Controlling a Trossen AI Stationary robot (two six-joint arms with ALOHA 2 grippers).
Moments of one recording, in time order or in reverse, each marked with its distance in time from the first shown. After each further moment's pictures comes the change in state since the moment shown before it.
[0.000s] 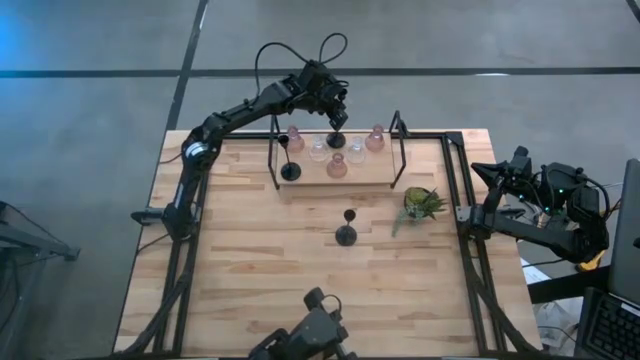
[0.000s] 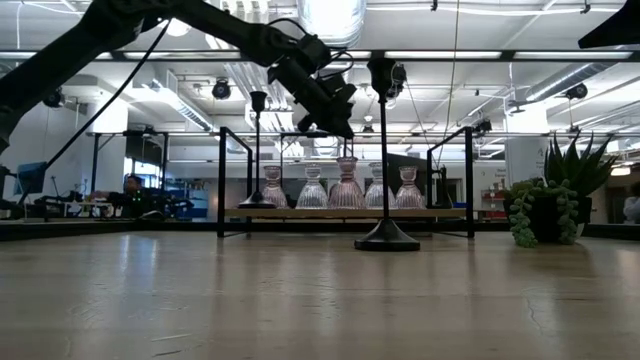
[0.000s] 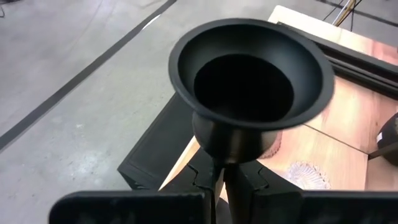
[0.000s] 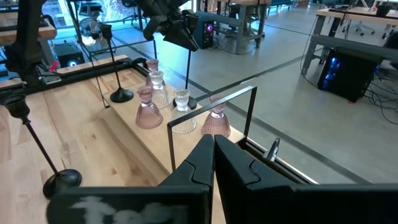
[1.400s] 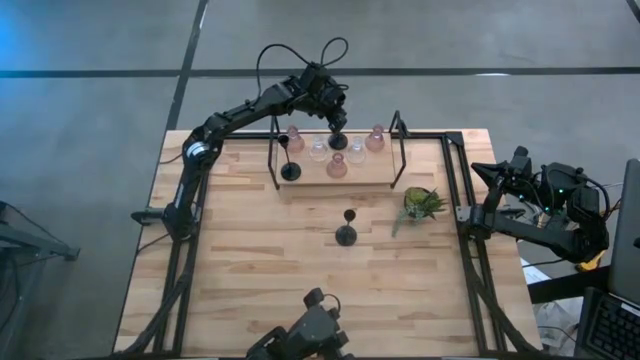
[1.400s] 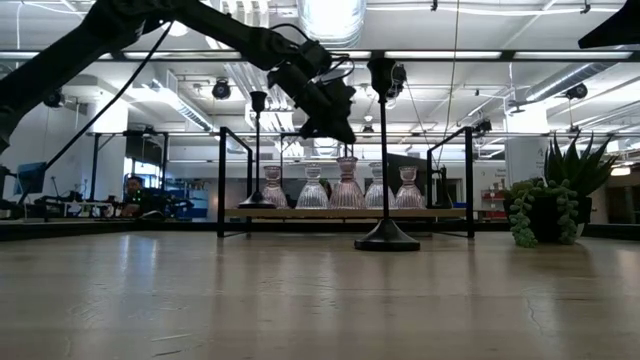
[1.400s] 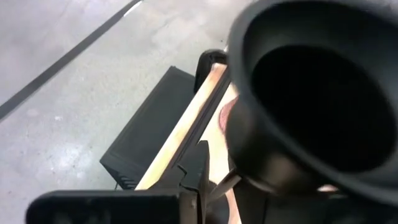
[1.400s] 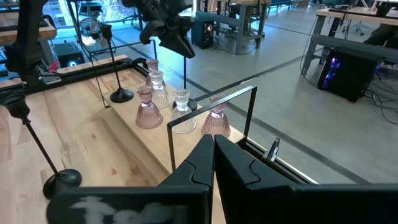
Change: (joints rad) left arm 0.007 0.006 -0.009 -0.024 0.070 -0.001; right arm 0.000 0.000 0.000 0.000 0.000 0.000
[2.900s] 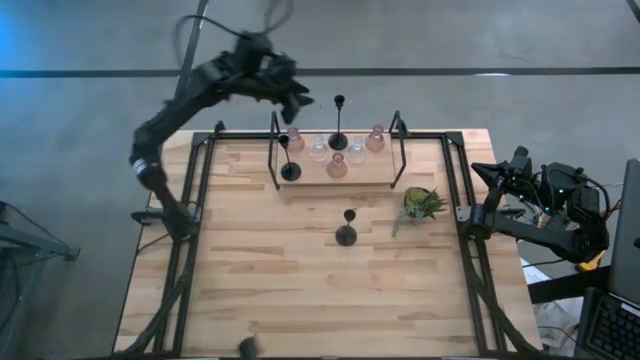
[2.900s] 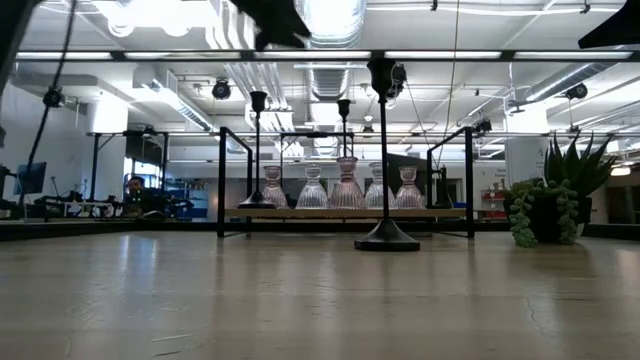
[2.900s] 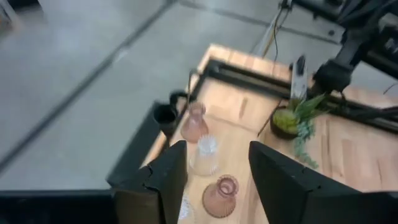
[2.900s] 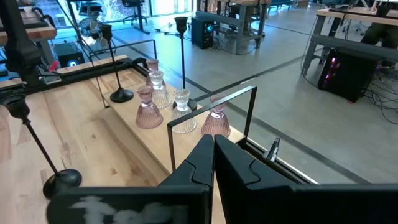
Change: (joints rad) left arm 0.001 -0.449 0.001 -0.336 0.096 0.070; right arm 0.000 0.000 0.000 0.000 0.000 0.000
